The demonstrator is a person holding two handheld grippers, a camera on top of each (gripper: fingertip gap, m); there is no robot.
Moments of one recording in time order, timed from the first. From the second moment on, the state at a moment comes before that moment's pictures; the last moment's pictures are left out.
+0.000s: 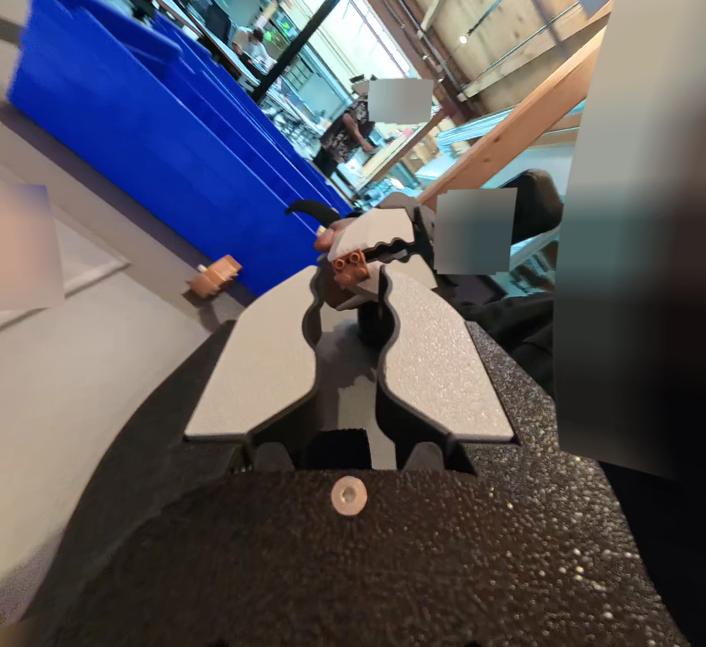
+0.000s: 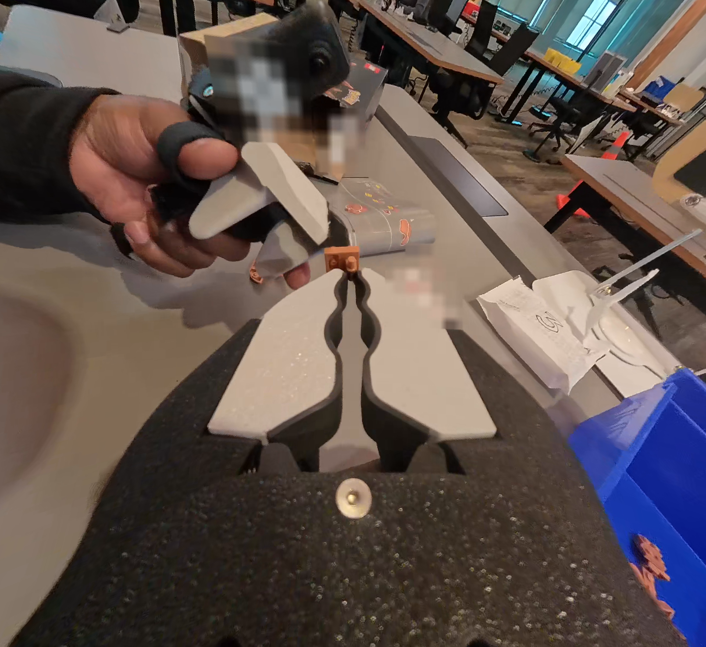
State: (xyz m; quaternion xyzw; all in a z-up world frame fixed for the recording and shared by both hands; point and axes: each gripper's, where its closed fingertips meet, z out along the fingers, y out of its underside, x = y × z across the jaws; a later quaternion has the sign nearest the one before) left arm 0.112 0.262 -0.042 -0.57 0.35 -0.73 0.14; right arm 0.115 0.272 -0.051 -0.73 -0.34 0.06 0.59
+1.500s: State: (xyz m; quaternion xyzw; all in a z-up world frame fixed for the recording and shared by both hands) left arm 0.106 0.235 -0.169 -0.61 0.70 -0.30 0.20; right arm 0.150 0.193 -0.149 -0.82 -0.31 0.09 0.48
